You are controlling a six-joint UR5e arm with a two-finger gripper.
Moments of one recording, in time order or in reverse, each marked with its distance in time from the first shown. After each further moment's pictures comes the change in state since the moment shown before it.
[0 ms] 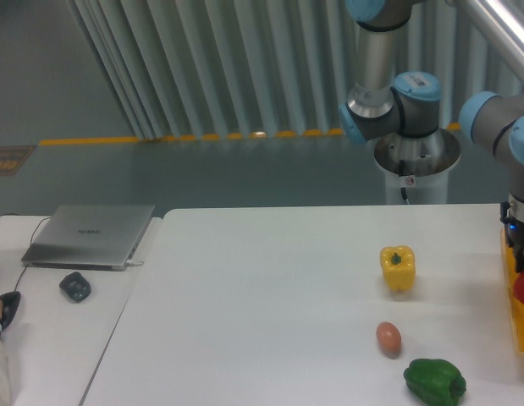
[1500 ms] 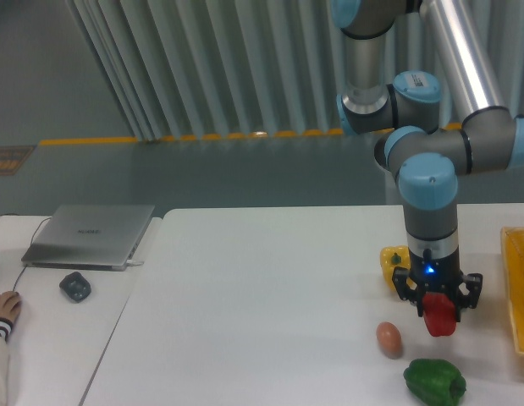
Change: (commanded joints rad) arm -0.239 -0.029 0.029 0.035 -0.005 -1.157
